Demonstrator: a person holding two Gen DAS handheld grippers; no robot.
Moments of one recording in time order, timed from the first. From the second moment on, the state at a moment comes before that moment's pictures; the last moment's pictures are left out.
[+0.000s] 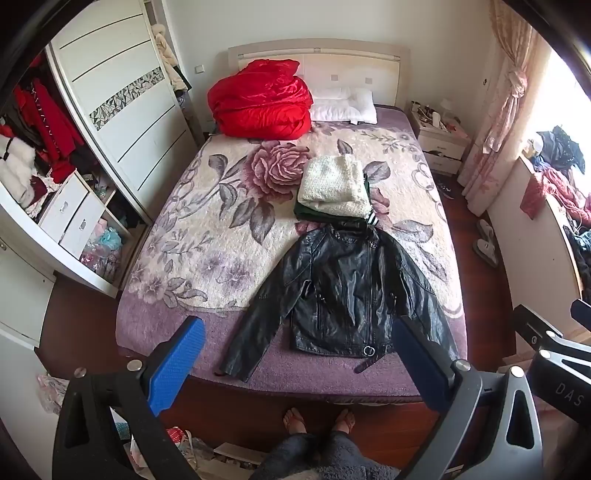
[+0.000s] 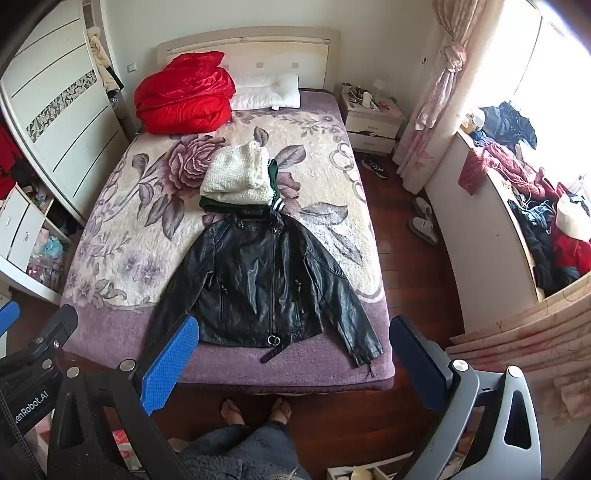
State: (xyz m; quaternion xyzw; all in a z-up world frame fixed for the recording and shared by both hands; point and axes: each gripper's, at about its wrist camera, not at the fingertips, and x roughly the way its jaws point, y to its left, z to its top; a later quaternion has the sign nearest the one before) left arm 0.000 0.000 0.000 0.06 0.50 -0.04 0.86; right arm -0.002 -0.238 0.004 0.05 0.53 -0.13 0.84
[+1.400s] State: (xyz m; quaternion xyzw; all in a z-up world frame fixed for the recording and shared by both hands) left arm -0.008 0.001 0.021 0.05 0.48 -0.04 0.87; right arm -0.013 -0.221 0.027 0.04 0.52 -0.13 0.84
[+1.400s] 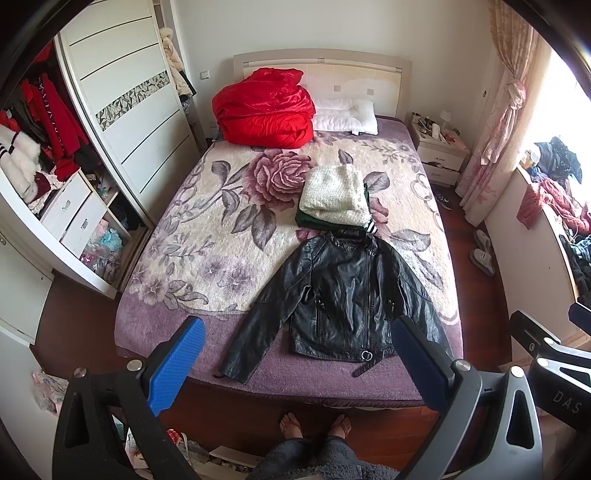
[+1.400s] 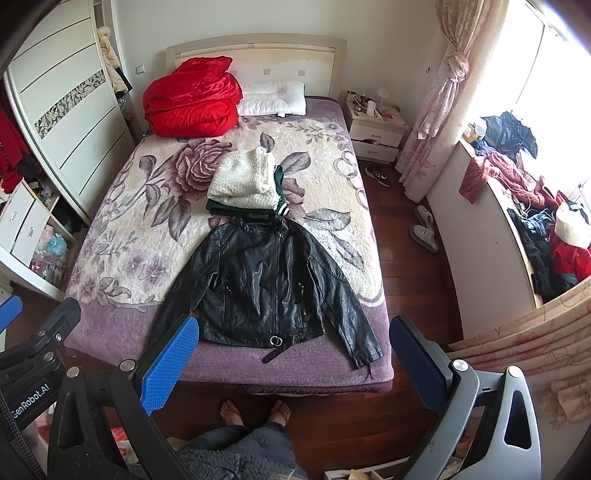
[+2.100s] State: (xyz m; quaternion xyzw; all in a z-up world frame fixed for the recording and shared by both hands) left arm -0.008 0.002 0.024 0.04 0.48 -0.04 0.88; right arm -0.012 -0.216 0.041 0.04 0.52 -0.12 0.85
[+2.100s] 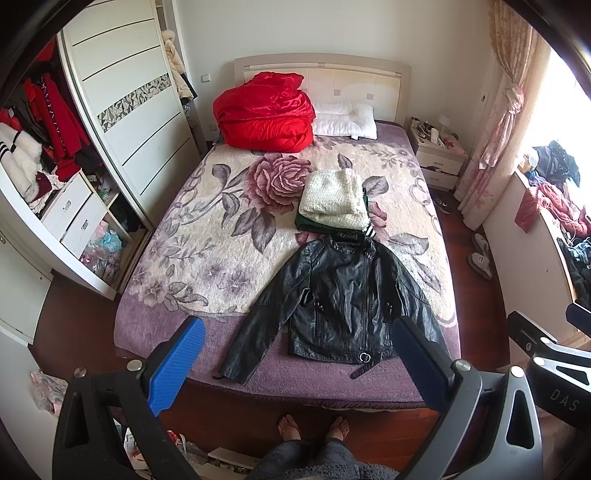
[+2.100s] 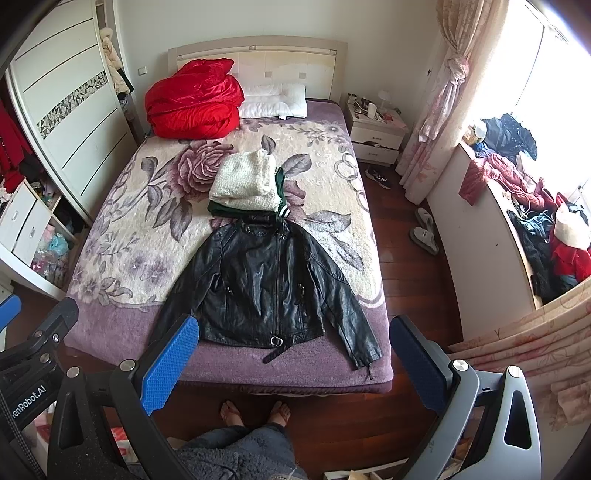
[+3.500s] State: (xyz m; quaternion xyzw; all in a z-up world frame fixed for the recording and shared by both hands) left arm 0.040 -0.009 -0.012 0.08 0.45 -0.03 0.89; right arm 0.008 -0.224 0.023 0.07 0.50 -0.16 0.85
